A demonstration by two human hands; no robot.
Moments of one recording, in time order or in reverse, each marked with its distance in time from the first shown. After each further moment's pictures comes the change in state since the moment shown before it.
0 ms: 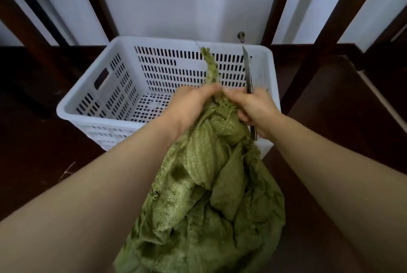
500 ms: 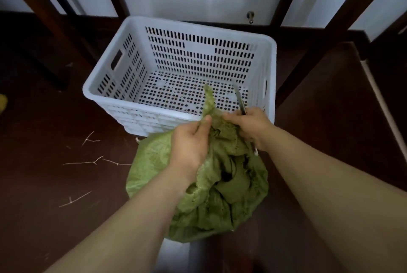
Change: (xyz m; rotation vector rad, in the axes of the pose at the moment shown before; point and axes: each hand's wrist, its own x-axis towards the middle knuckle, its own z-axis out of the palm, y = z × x) left_hand -0.090 0.002 0.007 -0.184 0.270 -0.241; right_hand -0.053 -0.022 0.002 -0.124 -0.080 0.312
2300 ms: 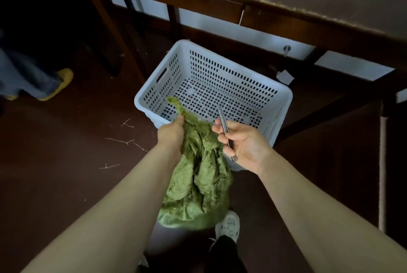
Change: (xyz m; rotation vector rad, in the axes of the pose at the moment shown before) left_hand 0.006 0.180 -0.065 -0.360 0.414 -0.498; right_hand -0.062 -0.184 -0.021 0.604 -0.605 0.232
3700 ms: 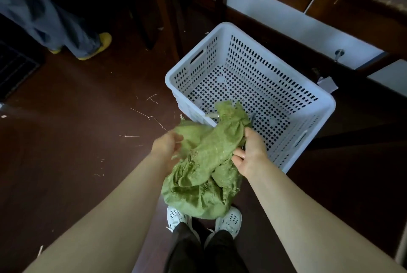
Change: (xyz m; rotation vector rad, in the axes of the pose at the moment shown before) left_hand 0.028 -0.056 -0.073 -0.062 0.053 -0.189; right_hand 0.034 0.040 0.035 -0.077 0.584 0.268
